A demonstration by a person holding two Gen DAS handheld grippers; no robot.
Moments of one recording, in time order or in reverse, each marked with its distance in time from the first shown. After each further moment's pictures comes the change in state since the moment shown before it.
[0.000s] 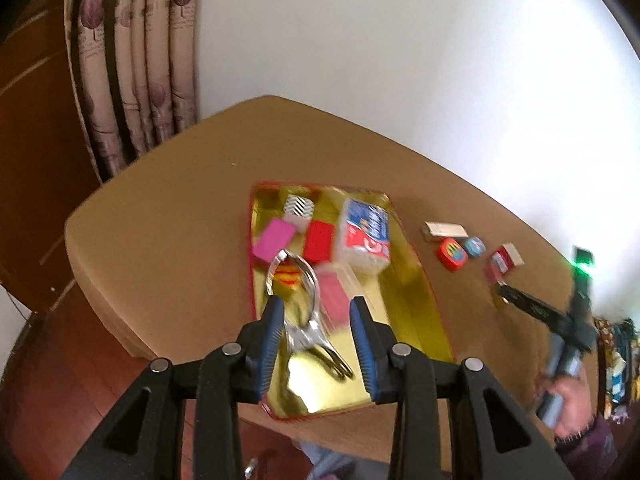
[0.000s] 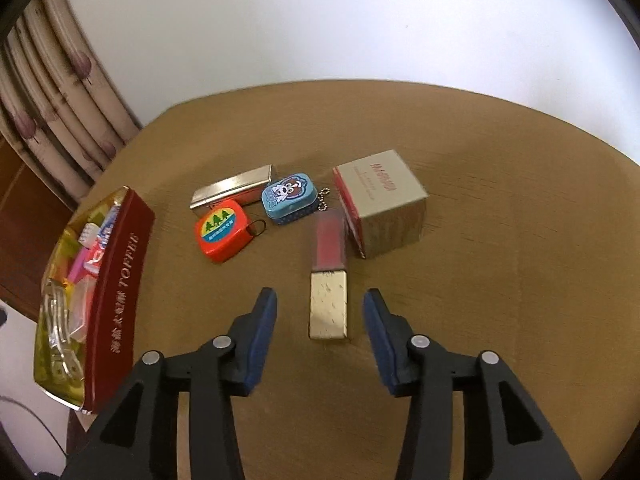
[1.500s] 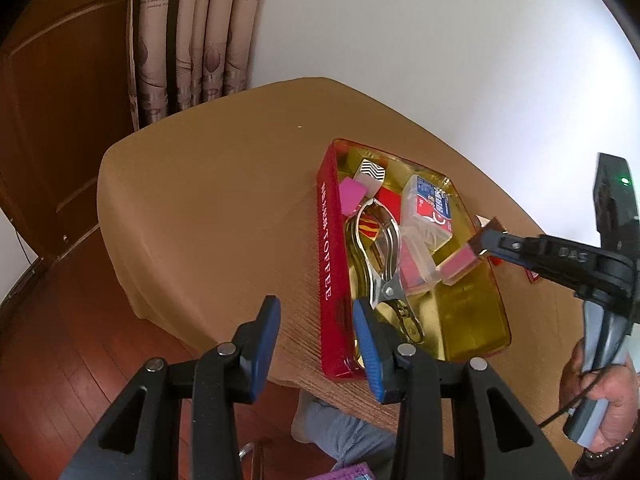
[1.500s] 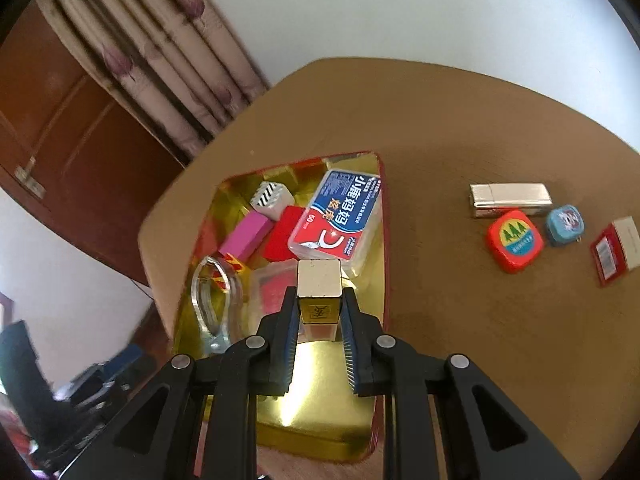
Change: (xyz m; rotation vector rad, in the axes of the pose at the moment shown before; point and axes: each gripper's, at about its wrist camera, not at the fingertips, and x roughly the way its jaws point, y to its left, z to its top) left arm 0.010 0.057 -0.049 -0.162 -0.009 0.078; right arm -0.002 0.190 0.002 -0.189 0.139 0.277
